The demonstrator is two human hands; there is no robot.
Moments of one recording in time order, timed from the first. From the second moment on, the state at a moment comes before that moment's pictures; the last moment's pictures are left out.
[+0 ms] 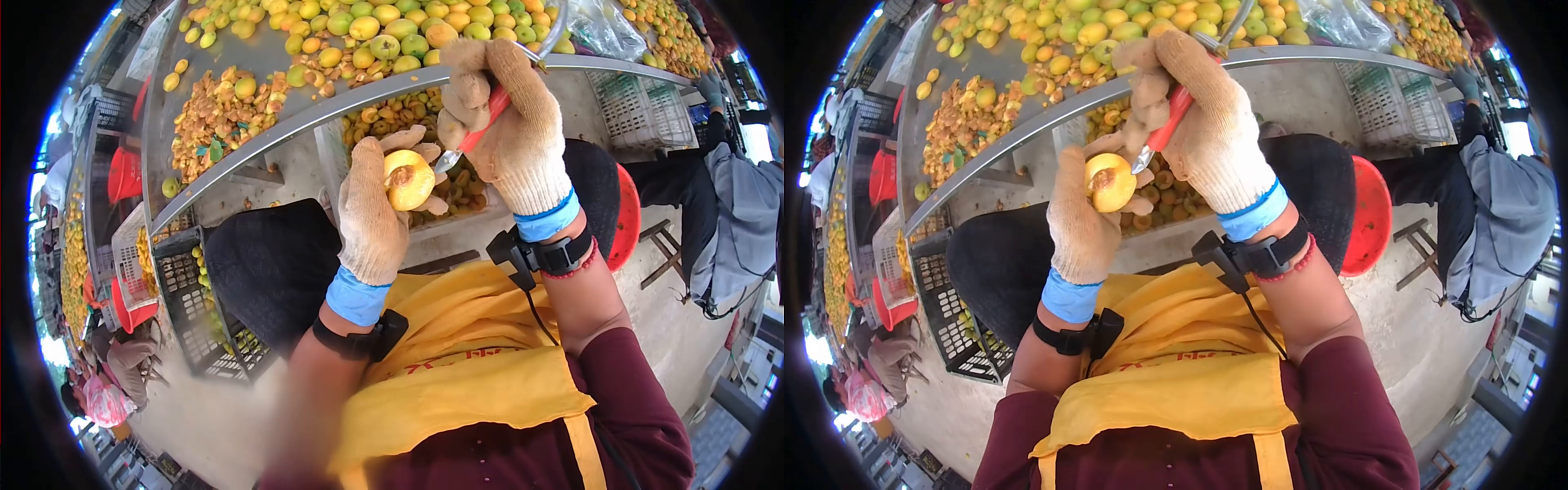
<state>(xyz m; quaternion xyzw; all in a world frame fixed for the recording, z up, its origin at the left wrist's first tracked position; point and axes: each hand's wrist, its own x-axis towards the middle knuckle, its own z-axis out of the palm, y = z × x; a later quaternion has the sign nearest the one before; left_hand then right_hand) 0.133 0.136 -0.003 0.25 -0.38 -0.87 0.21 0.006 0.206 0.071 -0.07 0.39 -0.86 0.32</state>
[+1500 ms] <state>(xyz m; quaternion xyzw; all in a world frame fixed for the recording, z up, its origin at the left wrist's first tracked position) 0.095 0.115 -0.040 0.37 -0.26 -0.89 0.12 -0.044 0.159 -0.057 -0.32 0.20 -0.82 0.43</state>
